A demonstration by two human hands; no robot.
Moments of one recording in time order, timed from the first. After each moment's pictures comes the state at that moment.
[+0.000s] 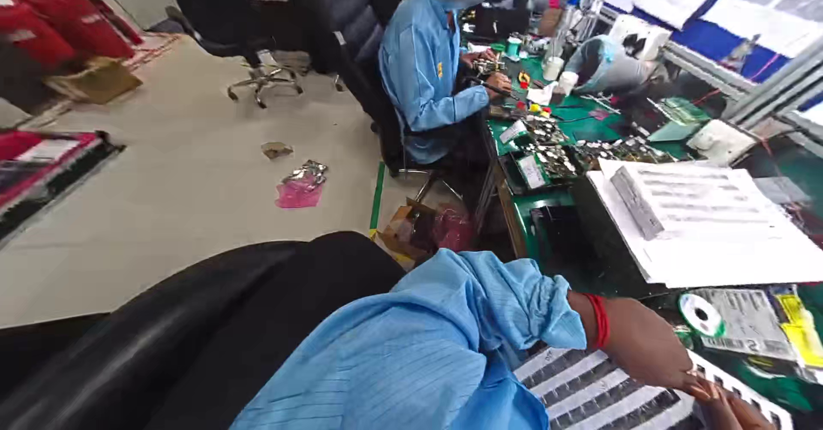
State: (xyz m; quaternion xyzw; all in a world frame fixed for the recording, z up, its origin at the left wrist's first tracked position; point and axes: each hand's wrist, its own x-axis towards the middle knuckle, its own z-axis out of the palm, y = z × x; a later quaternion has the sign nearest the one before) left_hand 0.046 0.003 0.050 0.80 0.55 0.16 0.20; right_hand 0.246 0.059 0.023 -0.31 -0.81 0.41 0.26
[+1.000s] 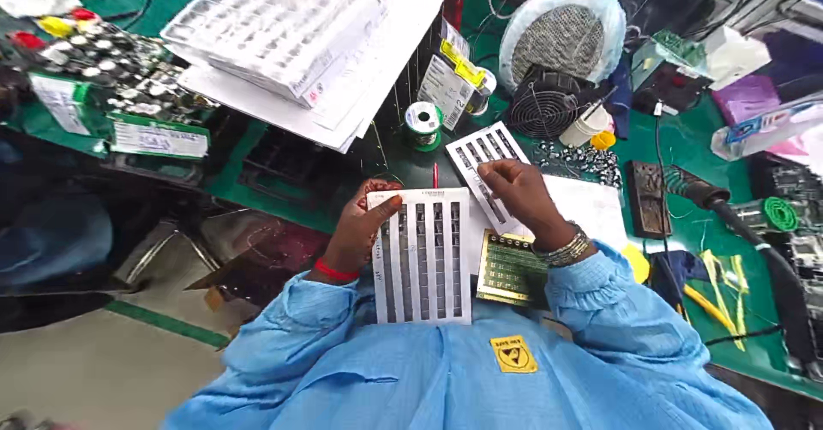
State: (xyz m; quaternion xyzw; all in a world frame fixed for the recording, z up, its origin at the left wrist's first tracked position) left_hand 0.041 -0.003 -0.035 0.39 0.50 0.56 0.53; right_hand 0.293 0.082 -0.006 -0.53 -0.68 0.42 0.27
